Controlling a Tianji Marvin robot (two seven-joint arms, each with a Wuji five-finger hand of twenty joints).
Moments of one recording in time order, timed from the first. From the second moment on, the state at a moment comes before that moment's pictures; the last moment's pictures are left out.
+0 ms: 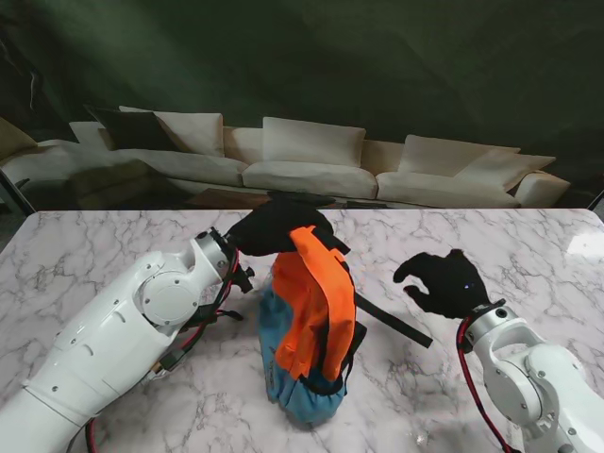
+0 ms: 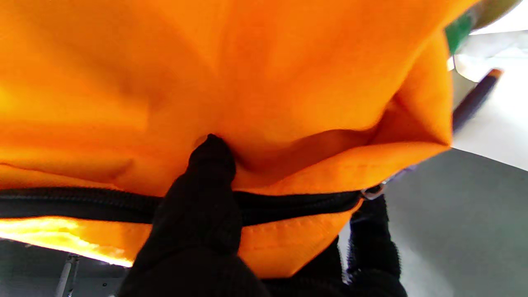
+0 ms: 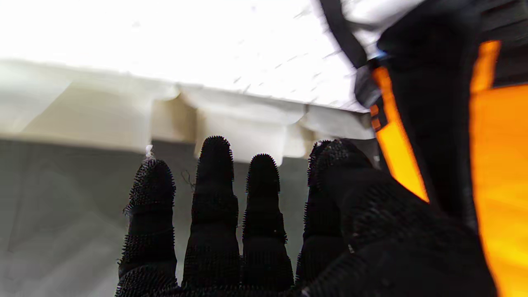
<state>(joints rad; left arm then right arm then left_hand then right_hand) 1.13 -1.12 -0.96 -1.45 0.55 -0.52 -0.01 -1.77 -1.06 1.50 -1.82 -1.15 -0.18 -0.03 1.20 -0.24 0.09 -0.10 0.61 -0.01 0.59 0.71 0.73 0.11 0.30 0.52 0.69 0.18 0.38 0.61 0.20 0.25 0.94 0.58 0.69 -0.34 0.76 -0.17 0.58 -0.21 0.73 0.27 0.67 0.03 0.47 0.29 0.78 0.10 0.28 0.37 0.30 0.32 1.02 0.41</state>
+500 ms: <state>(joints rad) 1.11 -1.12 -0.92 -1.44 0.52 -0.49 -0.03 -1.76 -1.08 1.54 -1.90 -1.13 -0.29 -0.28 1.20 -0.24 0.09 -0.10 0.61 -0.01 0.59 0.71 0.73 0.11 0.30 0.52 0.69 0.18 0.38 0.61 0.19 0.25 0.93 0.59 0.58 -0.52 0.96 -0.06 0.15 -0.14 0.06 0.38 0.24 0.09 0.41 0.23 0.48 0.15 0.14 0.19 0.16 0.32 0.88 0.30</state>
